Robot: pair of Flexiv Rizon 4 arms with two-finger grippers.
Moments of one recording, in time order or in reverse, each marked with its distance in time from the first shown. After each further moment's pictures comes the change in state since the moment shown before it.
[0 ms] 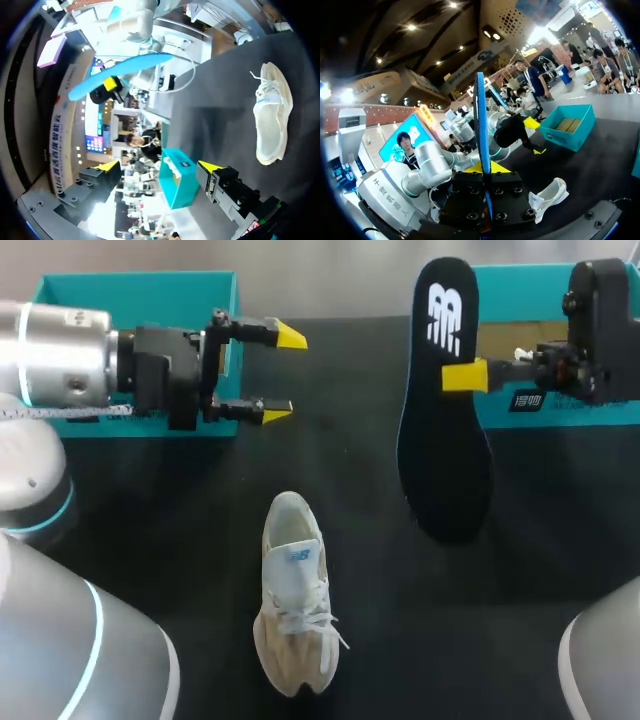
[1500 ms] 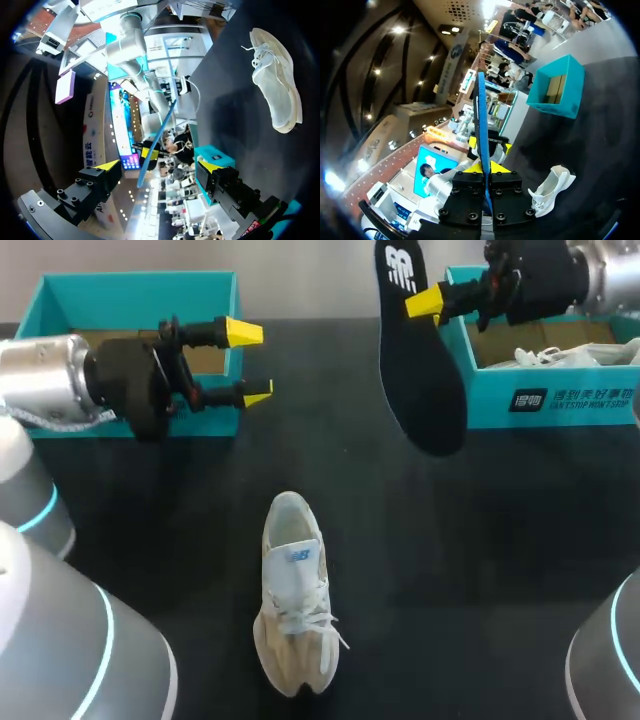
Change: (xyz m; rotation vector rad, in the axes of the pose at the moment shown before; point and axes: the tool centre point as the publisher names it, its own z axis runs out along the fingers) left arm -0.011 0.009 -0.034 0.090 -0.247 0.256; right arm -0.150 0.063 0.020 0.155 0.110 0.507
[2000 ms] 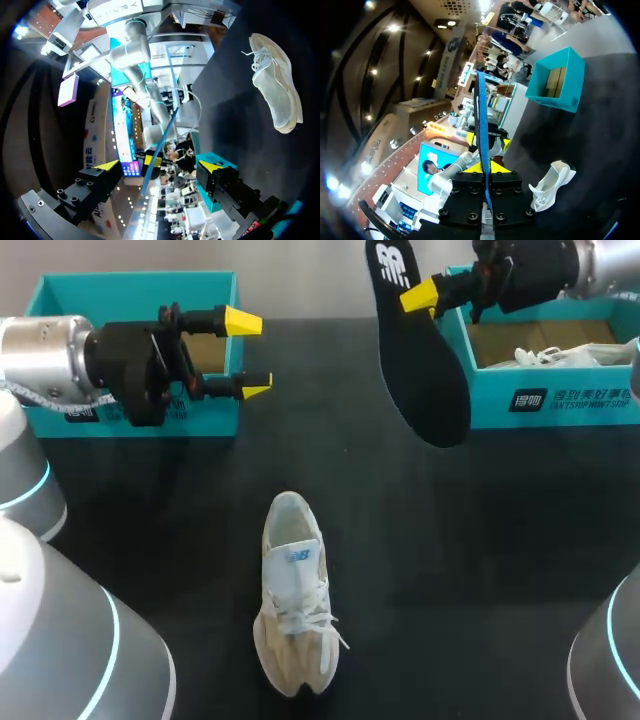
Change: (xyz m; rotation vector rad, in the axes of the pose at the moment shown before) left arm -0.004 0.005 0.003 0.070 -0.014 -0.020; right arm -0.006 0.009 0.003 0.065 0.000 0.061
